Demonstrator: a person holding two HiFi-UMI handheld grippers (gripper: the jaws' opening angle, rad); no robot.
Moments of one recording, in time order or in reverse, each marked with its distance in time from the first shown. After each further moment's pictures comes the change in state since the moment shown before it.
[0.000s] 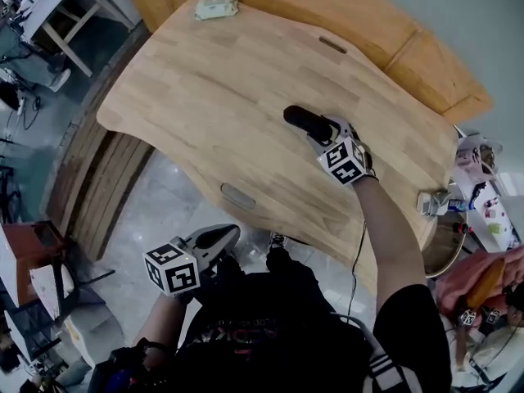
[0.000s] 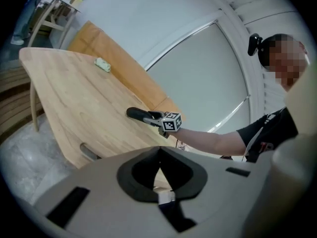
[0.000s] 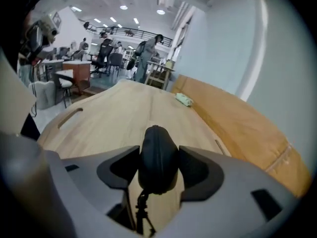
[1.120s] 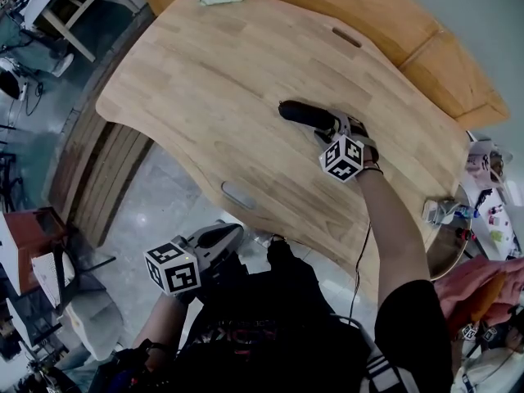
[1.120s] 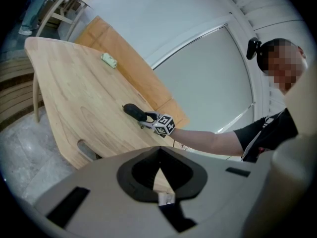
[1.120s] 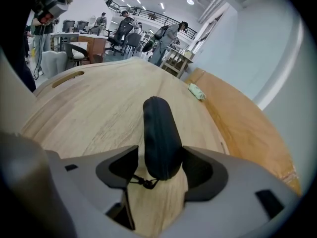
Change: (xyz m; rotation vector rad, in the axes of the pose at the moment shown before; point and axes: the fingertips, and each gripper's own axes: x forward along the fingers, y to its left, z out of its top) left arm 0.014 0.008 0.006 -0.096 -0.001 0.021; right arm 0.053 0.001 -0.038 -0.253 0.127 0.031
